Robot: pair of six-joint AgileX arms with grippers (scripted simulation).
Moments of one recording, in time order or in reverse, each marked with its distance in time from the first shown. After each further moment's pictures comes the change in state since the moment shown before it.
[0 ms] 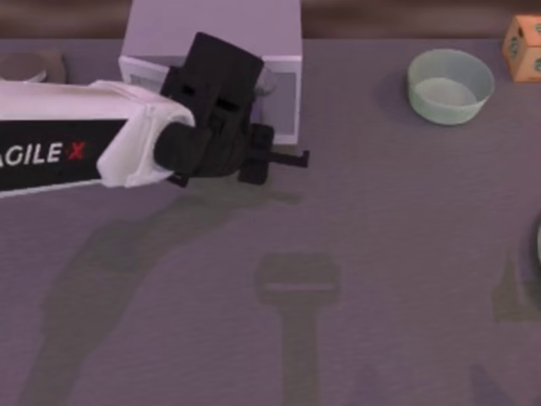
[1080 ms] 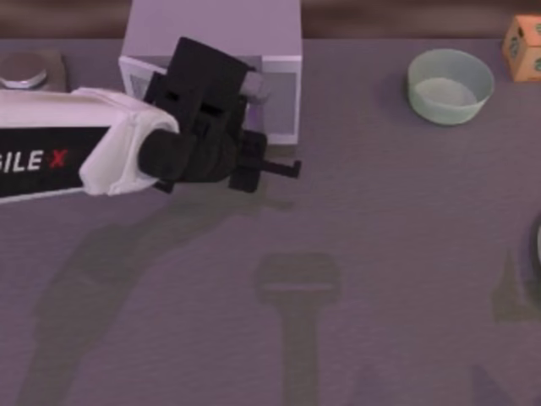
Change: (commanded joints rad) left arm 0.019 -0.040 -0.055 0.024 0.055 0.066; right arm 0.000 0.000 0.000 0.000 0.000 0.000
